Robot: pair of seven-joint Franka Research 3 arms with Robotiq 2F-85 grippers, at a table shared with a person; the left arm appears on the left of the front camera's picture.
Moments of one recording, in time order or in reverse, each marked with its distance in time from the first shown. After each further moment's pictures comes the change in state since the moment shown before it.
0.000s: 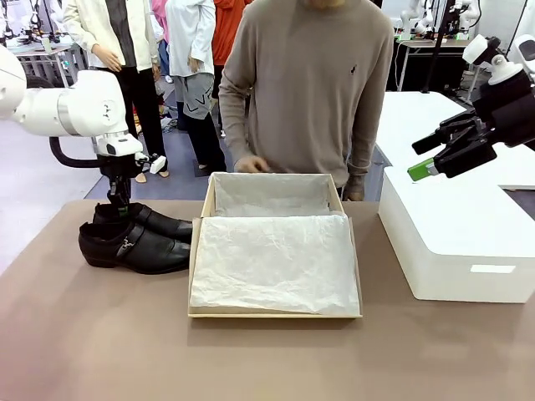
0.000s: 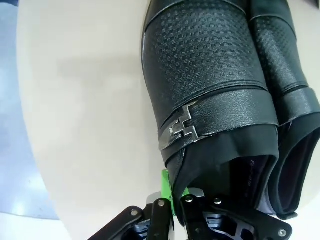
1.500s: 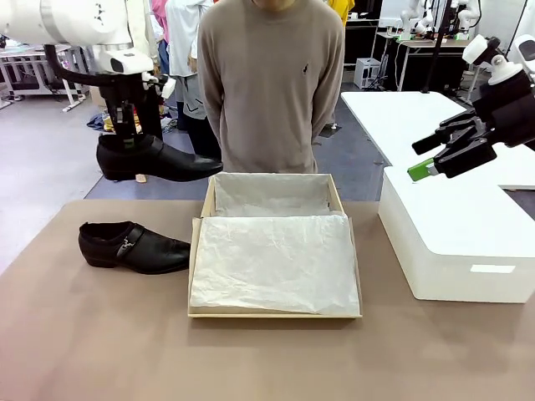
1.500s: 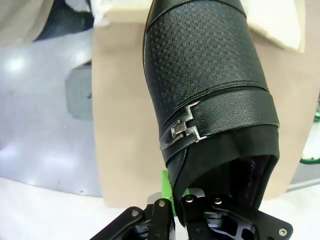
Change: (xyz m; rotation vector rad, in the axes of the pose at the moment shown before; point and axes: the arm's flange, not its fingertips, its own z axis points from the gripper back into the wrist) left arm 0.069 -0.064 0.182 0.142 0.011 0.080; right arm 0.000 0.000 0.000 0.000 0.001 0.000
